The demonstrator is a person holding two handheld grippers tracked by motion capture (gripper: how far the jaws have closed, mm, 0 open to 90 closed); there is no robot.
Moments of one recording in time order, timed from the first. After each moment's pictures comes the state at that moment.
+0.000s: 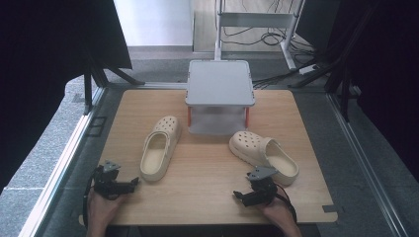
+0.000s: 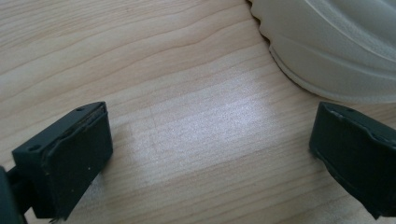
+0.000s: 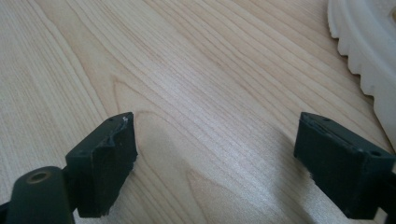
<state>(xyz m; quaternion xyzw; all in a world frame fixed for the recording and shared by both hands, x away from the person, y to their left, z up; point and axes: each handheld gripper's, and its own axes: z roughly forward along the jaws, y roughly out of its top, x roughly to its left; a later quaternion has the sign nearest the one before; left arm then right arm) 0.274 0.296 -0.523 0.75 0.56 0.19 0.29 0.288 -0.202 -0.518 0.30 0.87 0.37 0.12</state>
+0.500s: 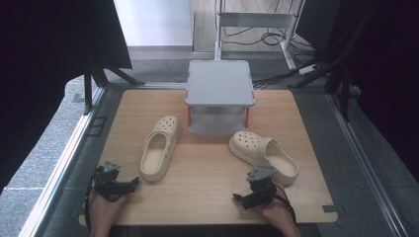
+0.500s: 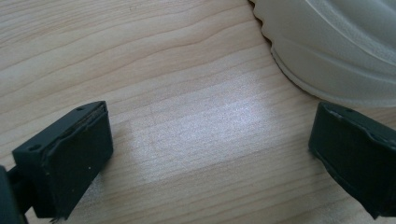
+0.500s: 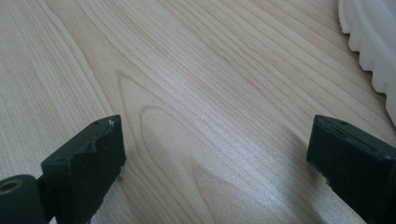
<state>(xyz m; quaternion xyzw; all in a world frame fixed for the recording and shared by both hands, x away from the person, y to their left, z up) 0.273 0.294 -0.523 0.75 0.56 0.20 0.29 0.287 -0.200 -0.519 0.29 0.88 0.36 0.12</state>
